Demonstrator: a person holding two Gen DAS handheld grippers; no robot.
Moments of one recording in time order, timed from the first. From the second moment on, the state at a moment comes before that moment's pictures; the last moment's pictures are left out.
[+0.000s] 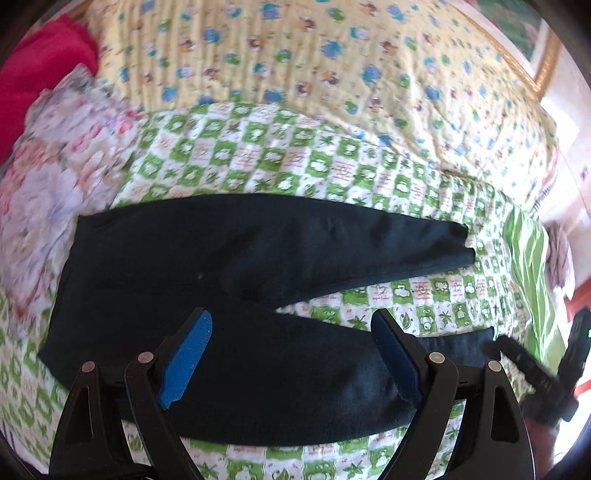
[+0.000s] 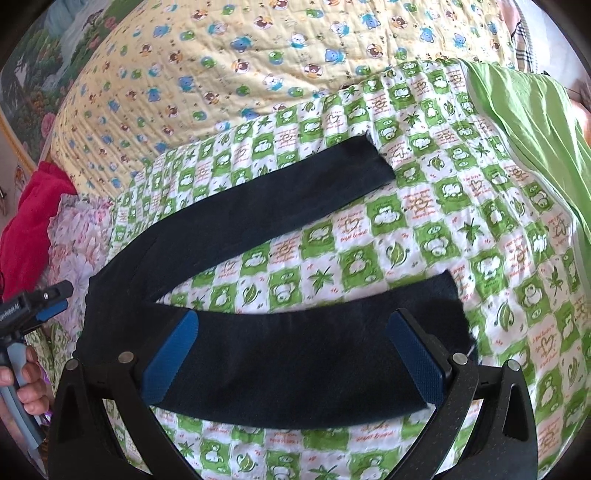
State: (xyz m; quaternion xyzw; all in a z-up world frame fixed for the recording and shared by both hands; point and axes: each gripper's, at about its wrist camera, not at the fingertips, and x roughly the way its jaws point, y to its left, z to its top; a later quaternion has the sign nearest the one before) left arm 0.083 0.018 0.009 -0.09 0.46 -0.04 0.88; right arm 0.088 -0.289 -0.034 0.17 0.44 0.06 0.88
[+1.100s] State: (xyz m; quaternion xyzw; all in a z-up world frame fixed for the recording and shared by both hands) left arm 0.176 -0.012 -0.027 -0.06 0.49 -0.12 0.86; right arm 0.189 -0.314 -0.024 0.15 0.45 0.09 0.88
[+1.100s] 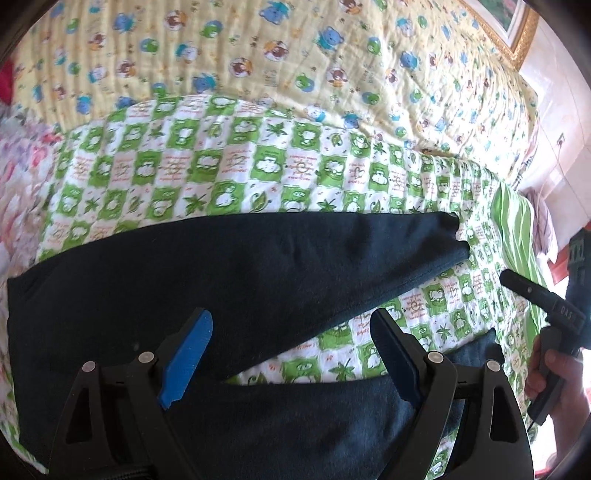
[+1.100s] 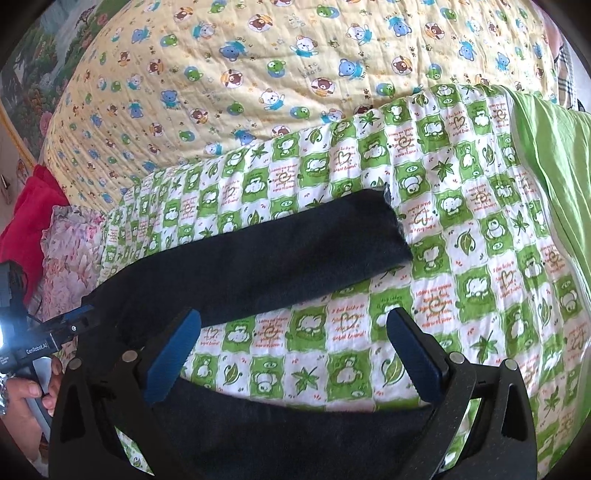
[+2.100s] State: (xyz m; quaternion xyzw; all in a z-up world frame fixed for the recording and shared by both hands) left arm 0.311 -0.089 -0.089 0.09 0.52 -0.25 0.81; right arm 0.328 -0.358 -0.069 0.12 0.51 0.08 0.85
